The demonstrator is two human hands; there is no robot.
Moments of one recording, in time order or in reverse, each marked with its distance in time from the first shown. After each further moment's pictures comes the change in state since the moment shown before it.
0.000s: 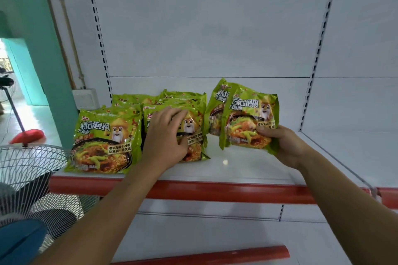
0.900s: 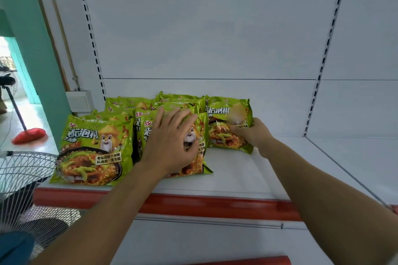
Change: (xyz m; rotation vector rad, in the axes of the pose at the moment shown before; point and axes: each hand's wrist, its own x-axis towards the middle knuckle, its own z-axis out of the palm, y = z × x) left_hand 0.026 0.004 0.020 0.217 -0.086 0.137; right_hand 0.083 0.011 0.030 -0.608 0.289 -0.006
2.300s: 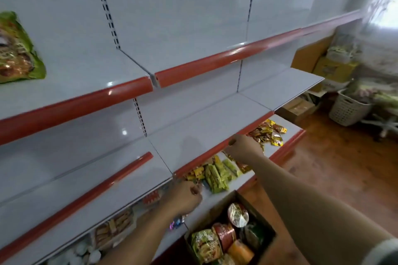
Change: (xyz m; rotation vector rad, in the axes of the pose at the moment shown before) left_hand -0.220 0.412 0.061 -0.706 -1.287 0.045; right_hand -0.337 0.264 -0.255 -0.654 0.264 0.613
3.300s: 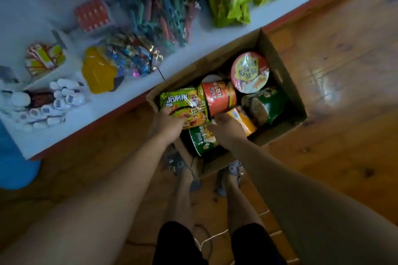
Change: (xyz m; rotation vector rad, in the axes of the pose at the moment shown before) left_hand 0.264 -0.173 0.398 -0.443 -0.108 -0.788; right_hand 0.096 0.322 0.451 0.166 -0.811 0.373
